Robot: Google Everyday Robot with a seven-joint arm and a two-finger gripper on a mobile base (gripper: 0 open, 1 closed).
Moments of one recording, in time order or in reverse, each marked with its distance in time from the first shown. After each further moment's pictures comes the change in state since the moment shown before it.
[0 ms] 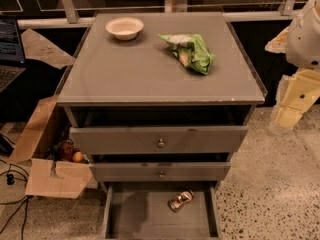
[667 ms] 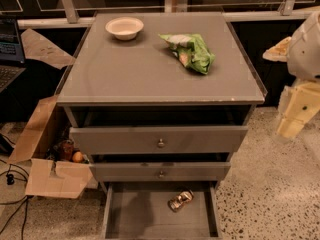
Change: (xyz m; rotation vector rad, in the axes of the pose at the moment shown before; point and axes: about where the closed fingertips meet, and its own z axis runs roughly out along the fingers) arm 0.005 0.007 0.012 -0.007 -0.041 -0.041
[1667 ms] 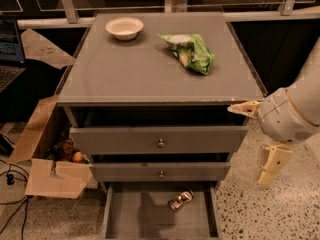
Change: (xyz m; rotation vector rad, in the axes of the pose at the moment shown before) arm 0.006 0.060 0.110 -0.172 -0.256 -0.202
